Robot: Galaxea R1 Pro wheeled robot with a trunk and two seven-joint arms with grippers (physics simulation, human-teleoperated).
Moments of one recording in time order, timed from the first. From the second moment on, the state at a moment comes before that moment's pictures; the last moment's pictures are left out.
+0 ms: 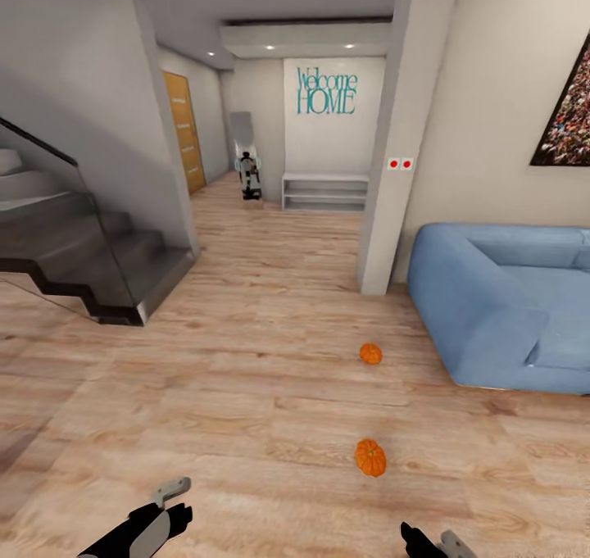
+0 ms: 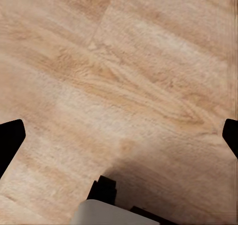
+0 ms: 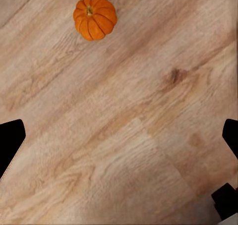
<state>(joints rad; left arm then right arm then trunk) -0.51 0.11 -0.50 -0.31 0.87 0.21 0.32 -0.39 -0.06 0.17 -0.21 -0.95 -0.14 0.01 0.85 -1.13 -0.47</state>
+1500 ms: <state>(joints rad) -0.51 0.11 -0.50 -0.31 0.87 0.21 0.32 -0.39 -0.06 0.17 -0.21 -0.95 -0.14 0.01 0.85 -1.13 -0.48</state>
